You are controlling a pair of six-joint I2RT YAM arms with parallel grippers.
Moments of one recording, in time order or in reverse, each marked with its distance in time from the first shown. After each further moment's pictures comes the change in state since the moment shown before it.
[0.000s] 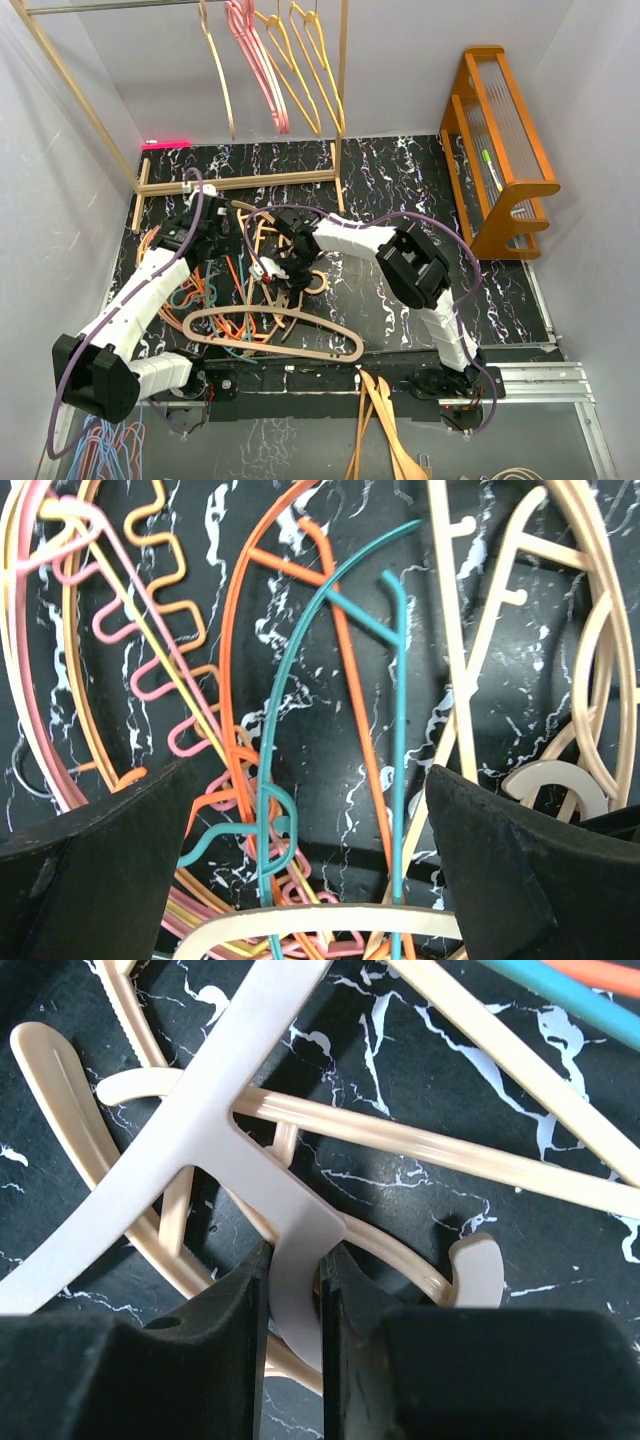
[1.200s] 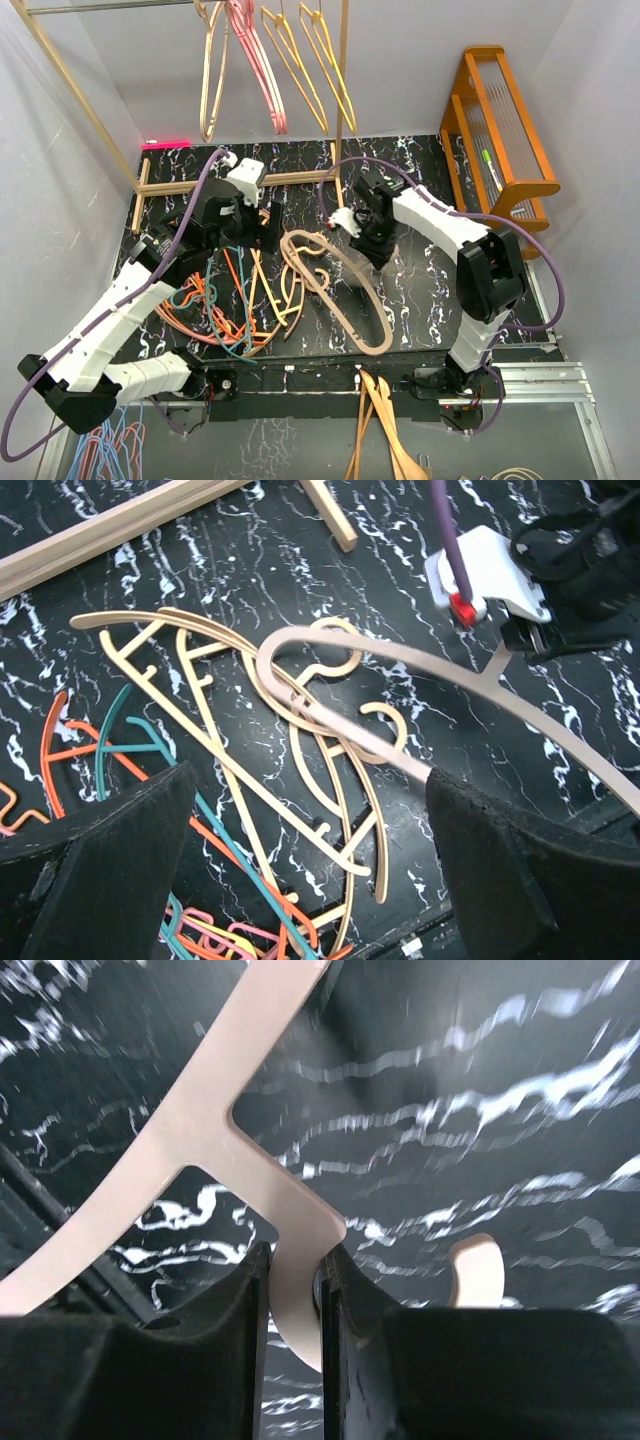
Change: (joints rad) left arm -0.359 -0.076 0.311 0.008 0.216 0.195; right arm -0.320 -0.411 -0.199 -0.278 0.491 0.510
